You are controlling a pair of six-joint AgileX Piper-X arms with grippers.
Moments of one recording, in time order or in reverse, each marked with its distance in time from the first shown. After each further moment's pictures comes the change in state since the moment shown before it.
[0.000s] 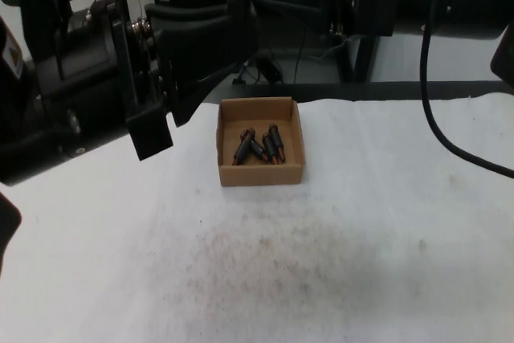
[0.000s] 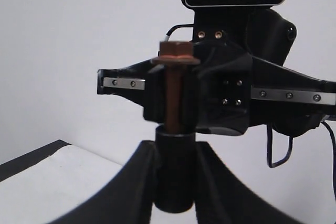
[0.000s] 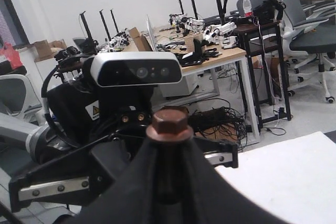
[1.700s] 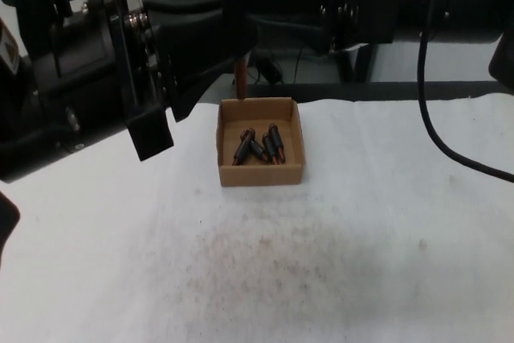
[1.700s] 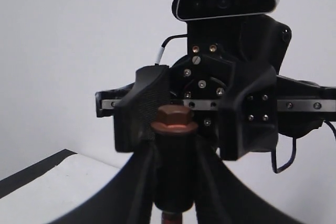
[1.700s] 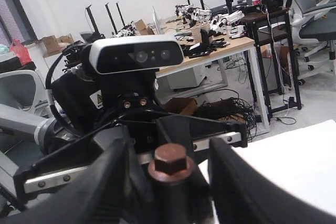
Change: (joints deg) left arm 0.0 0.0 -0.3 -0.3 -0.4 2.2; right arm 1.0 0.0 -0.3 2.0 -1.0 0.5
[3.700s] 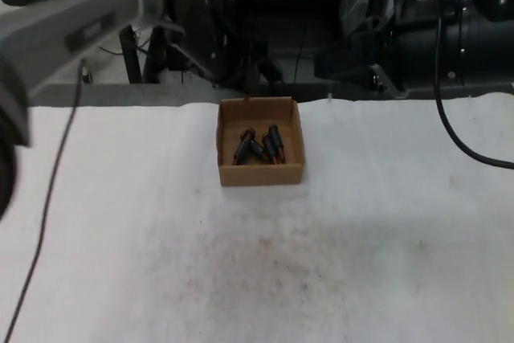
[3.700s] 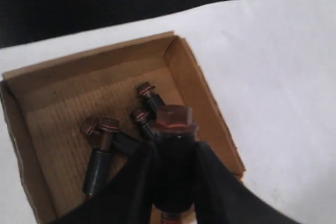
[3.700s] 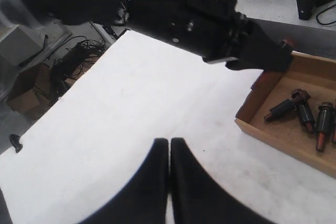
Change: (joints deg) left arm 4.1 66.9 -69.4 71.5 -24.6 12.3; right arm -11.7 0.0 0.3 30.2 20.4 -5.2
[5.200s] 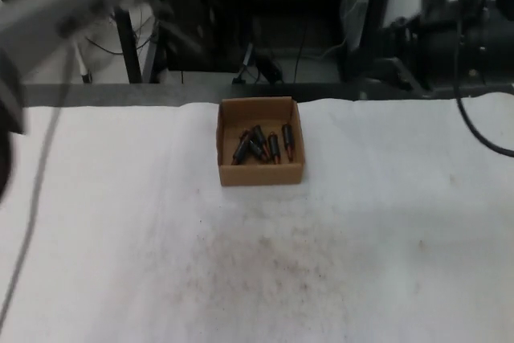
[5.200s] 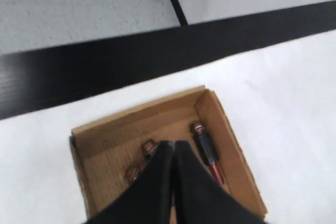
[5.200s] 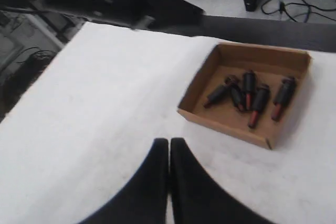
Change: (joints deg) left arm 3.6 -5.4 -2.3 -0.4 -2.4 2.8; right arm -6.5 -0.1 0.0 5.0 4.4 -0.4
